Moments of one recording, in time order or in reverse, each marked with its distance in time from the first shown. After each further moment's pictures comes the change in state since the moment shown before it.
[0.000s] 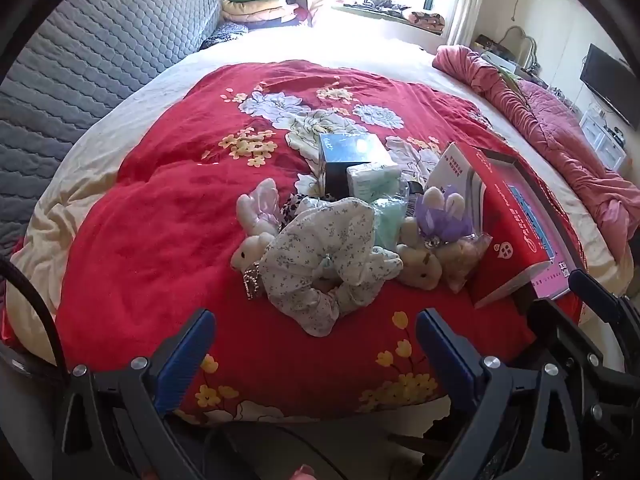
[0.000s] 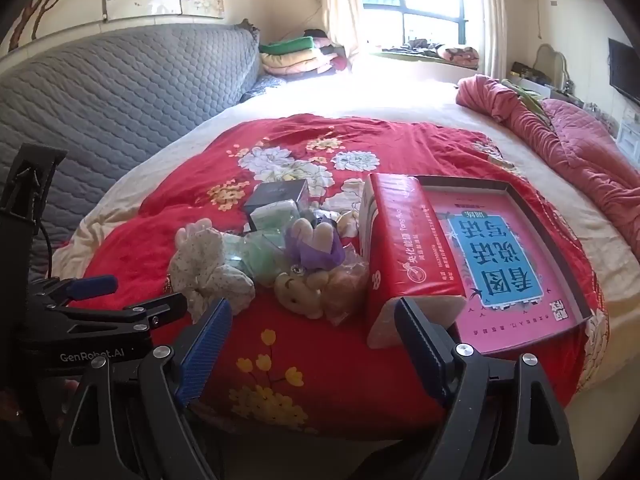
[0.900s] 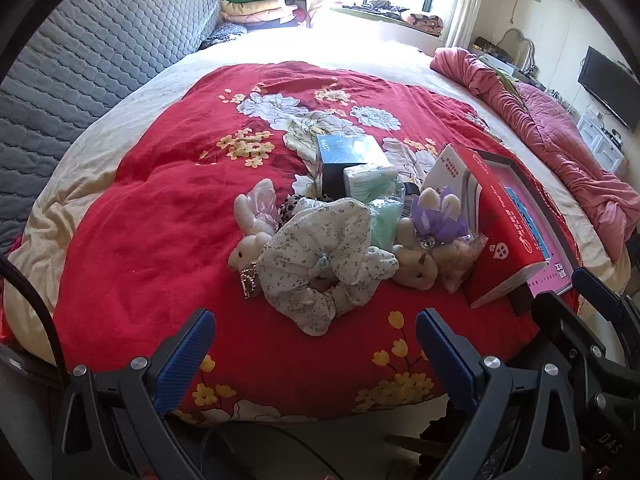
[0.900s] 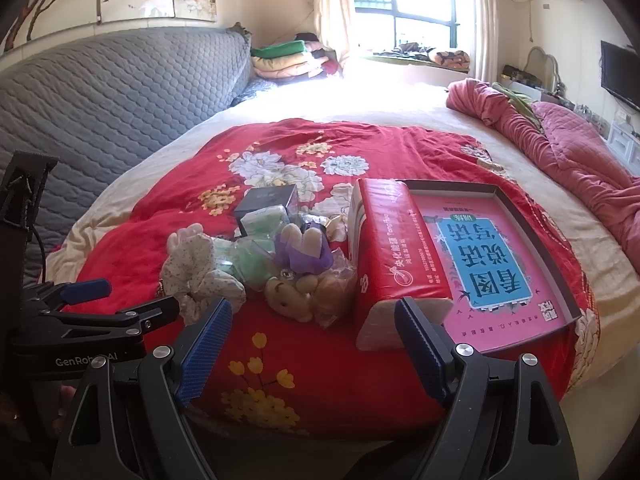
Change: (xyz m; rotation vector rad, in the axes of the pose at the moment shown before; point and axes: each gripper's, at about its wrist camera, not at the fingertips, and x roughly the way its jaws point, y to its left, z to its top) left arm -0.007 0.002 -0.002 -0.006 -0.045 -0.013; right arm -0.006 -0.002 0.002 0.000 -0.022 -0.048
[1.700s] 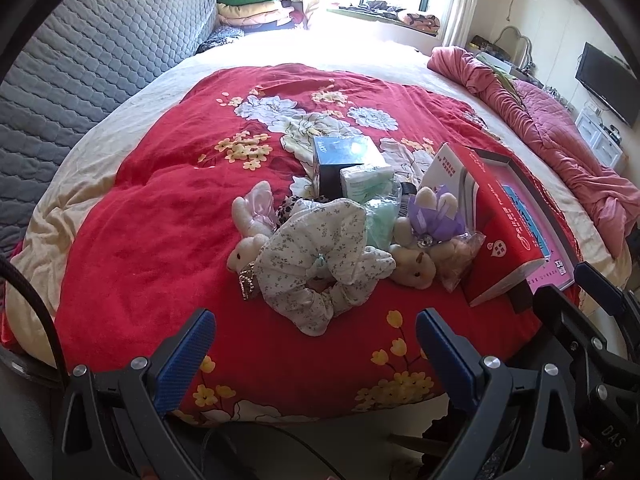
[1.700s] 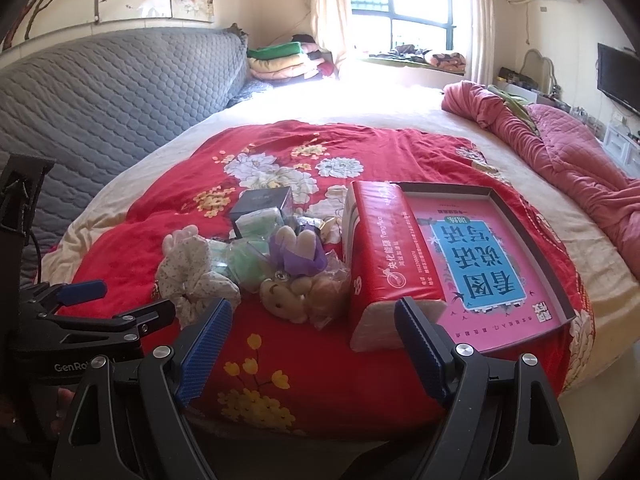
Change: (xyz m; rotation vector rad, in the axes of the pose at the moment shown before) left arm -0.002 -0.004 -0.001 0.015 -0.006 0.004; right arm -0.001 -0.001 0.000 0.004 -0.003 -0.019
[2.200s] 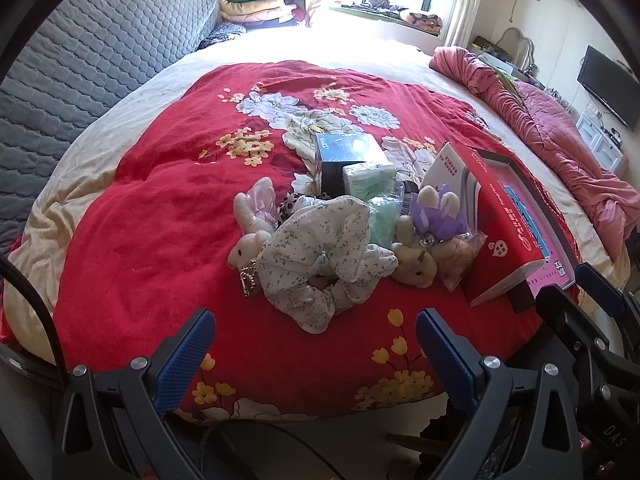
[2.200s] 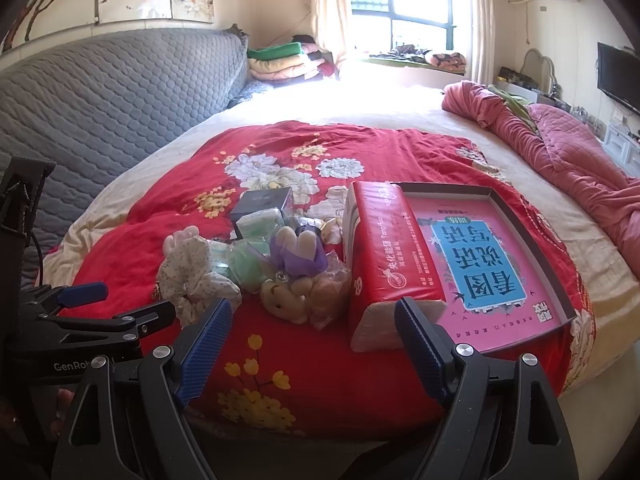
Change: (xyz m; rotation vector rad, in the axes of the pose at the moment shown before) left arm 0.001 0.004 0.000 -0.014 0.010 -0.006; right arm 0.000 -0.001 0.000 -0.001 -0.004 0.004
